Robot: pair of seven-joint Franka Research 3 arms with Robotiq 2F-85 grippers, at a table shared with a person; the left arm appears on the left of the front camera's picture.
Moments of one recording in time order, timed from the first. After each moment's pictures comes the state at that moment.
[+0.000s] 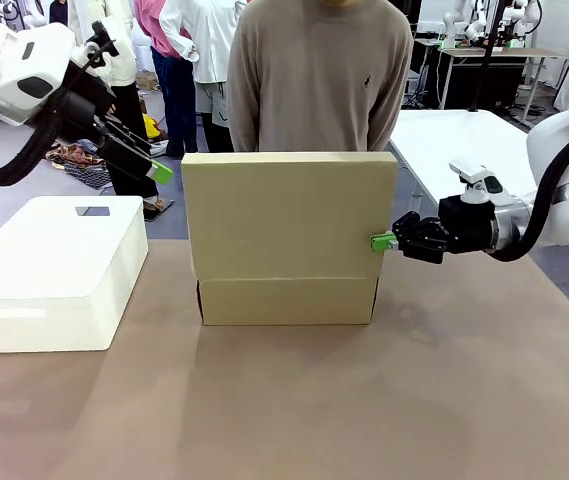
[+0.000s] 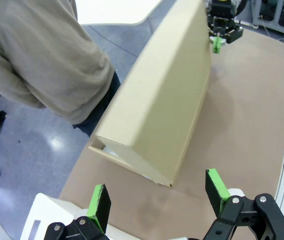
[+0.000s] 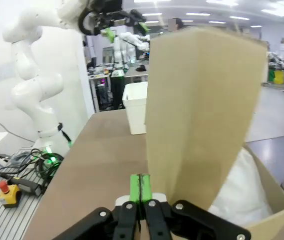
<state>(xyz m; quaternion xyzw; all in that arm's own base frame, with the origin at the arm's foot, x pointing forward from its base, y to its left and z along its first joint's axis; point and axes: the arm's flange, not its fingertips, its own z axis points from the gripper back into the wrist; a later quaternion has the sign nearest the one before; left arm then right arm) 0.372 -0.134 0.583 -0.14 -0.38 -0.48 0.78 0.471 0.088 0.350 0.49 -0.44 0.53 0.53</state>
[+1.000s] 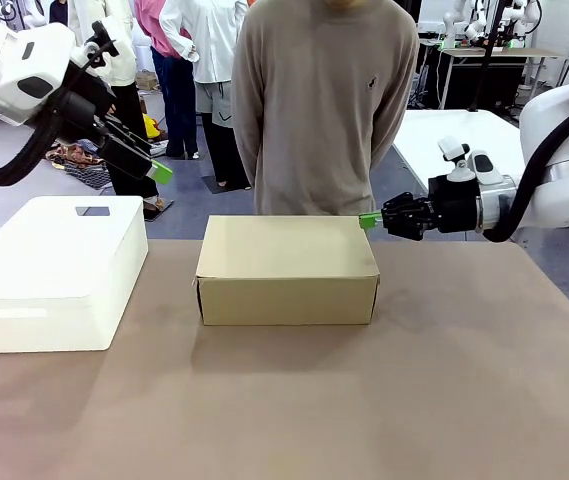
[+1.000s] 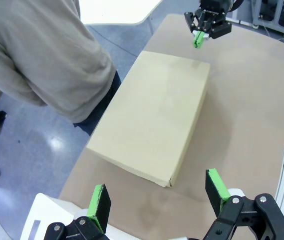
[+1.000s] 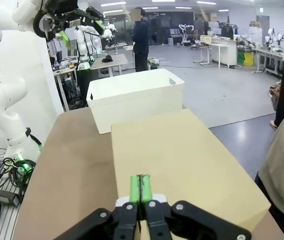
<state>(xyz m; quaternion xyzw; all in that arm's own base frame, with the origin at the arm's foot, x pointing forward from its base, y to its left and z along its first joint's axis) 0.372 -0.134 0.583 -0.14 -0.38 -0.48 0.78 0.483 0.103 0.374 0.43 -0.46 0.50 0.60</state>
